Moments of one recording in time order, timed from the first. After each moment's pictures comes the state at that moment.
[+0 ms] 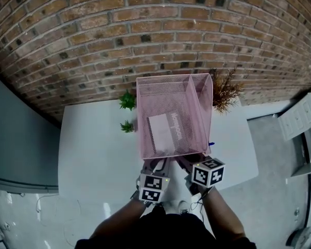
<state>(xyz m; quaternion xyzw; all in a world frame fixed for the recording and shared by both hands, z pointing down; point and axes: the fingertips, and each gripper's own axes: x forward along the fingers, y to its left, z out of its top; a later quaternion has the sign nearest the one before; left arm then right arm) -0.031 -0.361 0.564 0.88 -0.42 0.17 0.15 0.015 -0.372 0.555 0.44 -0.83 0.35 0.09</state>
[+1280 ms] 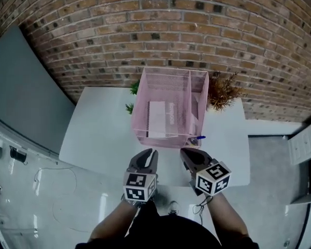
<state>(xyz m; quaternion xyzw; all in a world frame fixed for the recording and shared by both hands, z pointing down) -0.028 -0.276 0.497 0.80 -0.56 0.11 0.17 0.071 -0.282 0.472 0.33 -0.92 0.19 0.08</state>
